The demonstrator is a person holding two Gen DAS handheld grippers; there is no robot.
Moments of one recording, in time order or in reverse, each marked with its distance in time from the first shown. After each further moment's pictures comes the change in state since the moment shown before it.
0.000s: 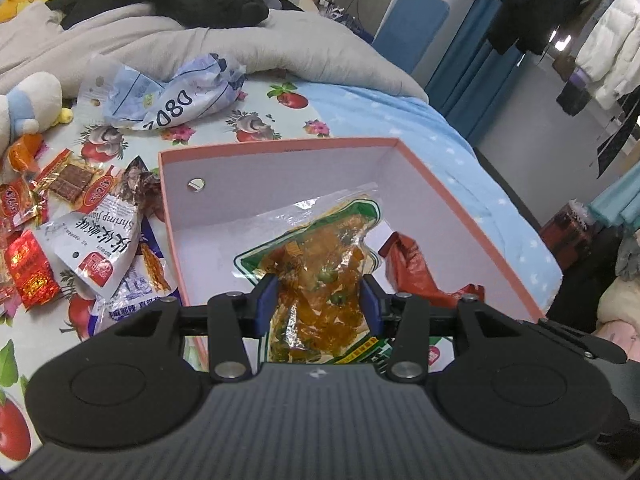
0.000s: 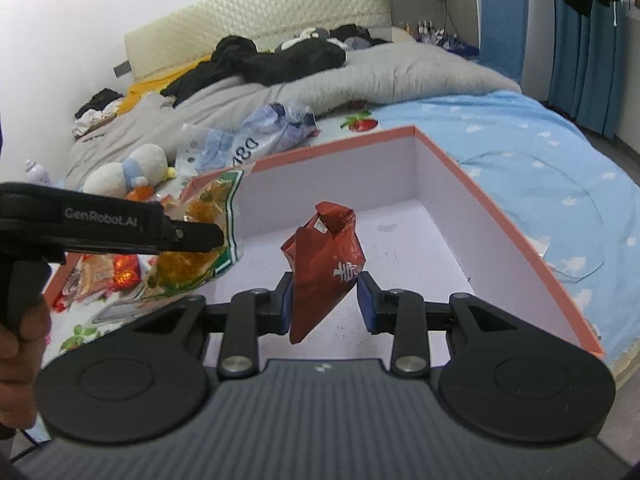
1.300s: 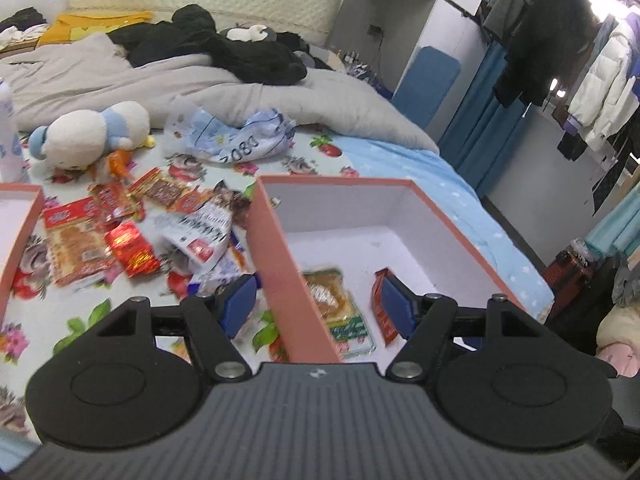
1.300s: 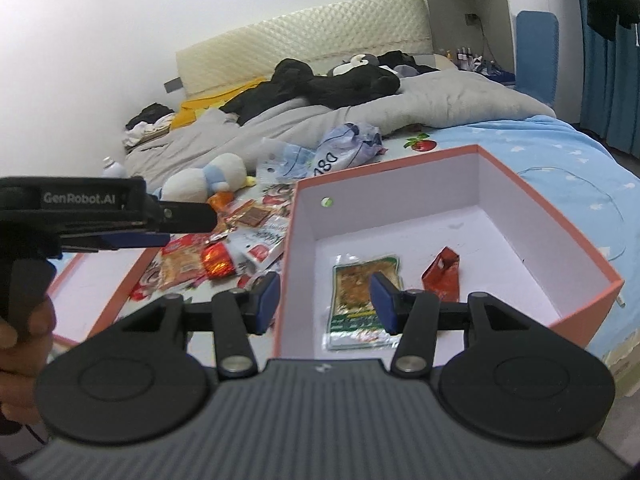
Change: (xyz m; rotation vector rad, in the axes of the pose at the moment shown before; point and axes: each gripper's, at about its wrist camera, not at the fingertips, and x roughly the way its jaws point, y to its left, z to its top) left arm -0.171 0.040 -0.075 -0.044 -0.170 0.051; right arm -0.096 0.084 -0.038 -0.036 -0.098 0.112
